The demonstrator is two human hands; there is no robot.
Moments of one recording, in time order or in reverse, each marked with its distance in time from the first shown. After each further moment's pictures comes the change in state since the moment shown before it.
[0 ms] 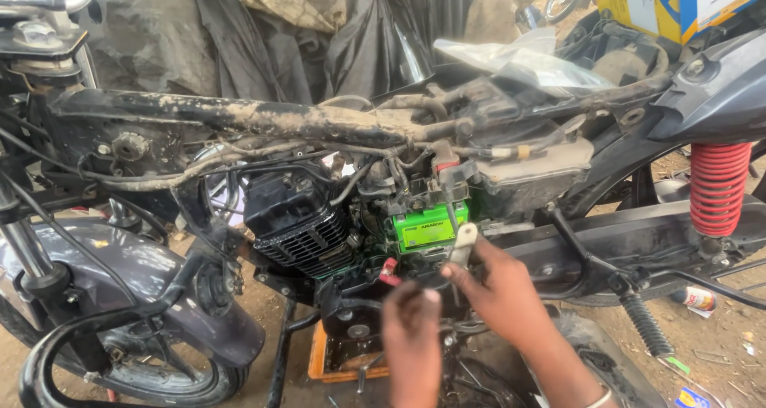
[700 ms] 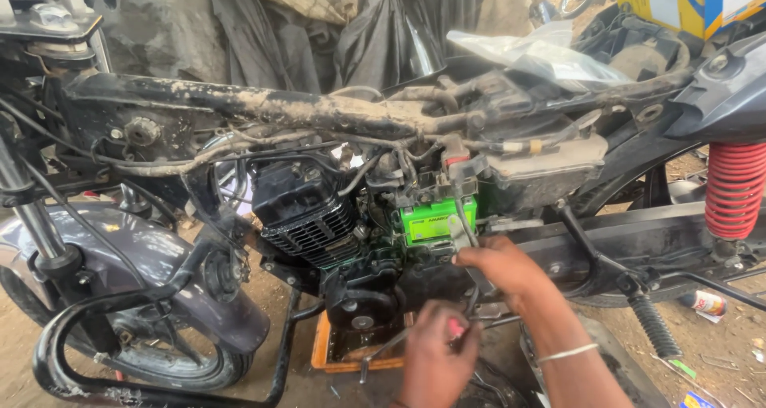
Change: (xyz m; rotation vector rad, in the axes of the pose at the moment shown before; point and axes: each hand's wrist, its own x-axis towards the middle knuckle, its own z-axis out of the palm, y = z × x) left_hand -0.007 -0.034 -0.011 0.527 -0.245 0.766; right_hand 0.039 0.061 0.021 0.398 -0.289 0.787
